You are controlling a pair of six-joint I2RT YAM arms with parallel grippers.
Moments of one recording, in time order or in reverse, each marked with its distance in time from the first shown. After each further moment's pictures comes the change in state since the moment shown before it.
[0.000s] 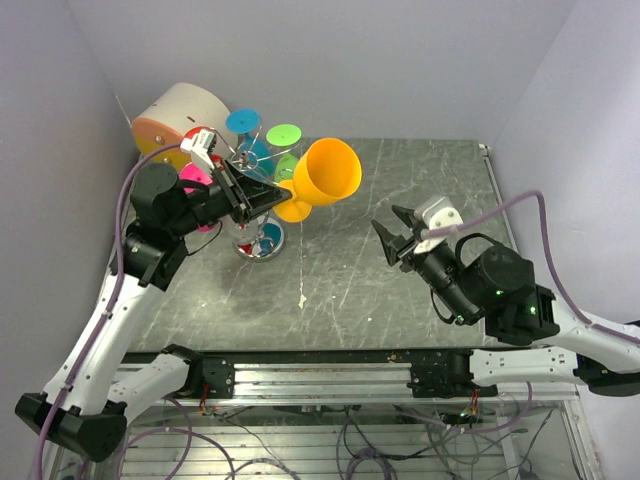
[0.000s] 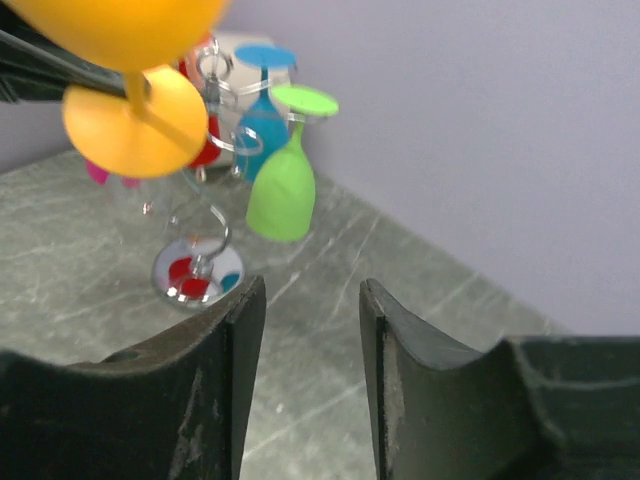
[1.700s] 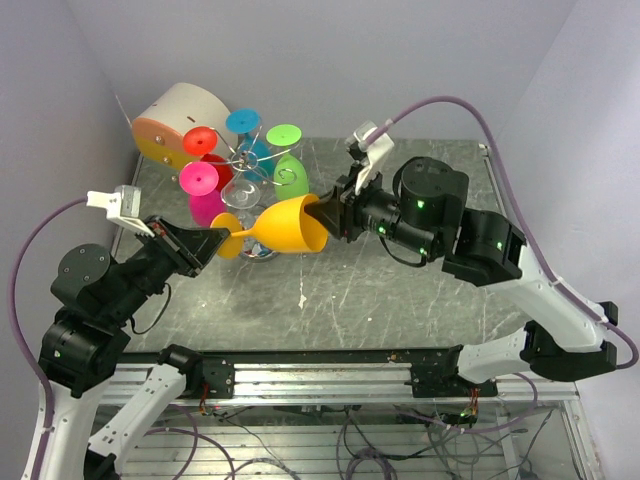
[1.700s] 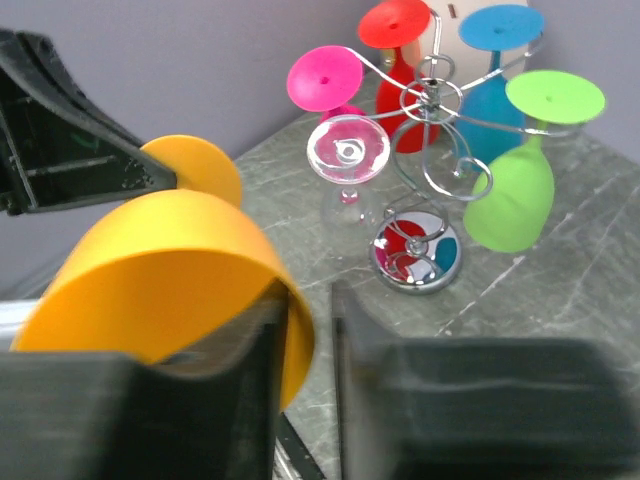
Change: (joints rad) left arm 0.001 -0.381 0.054 -0.472 -0.388 0.463; right arm -0.249 0.467 0.637 -0.396 -0.638 0.463
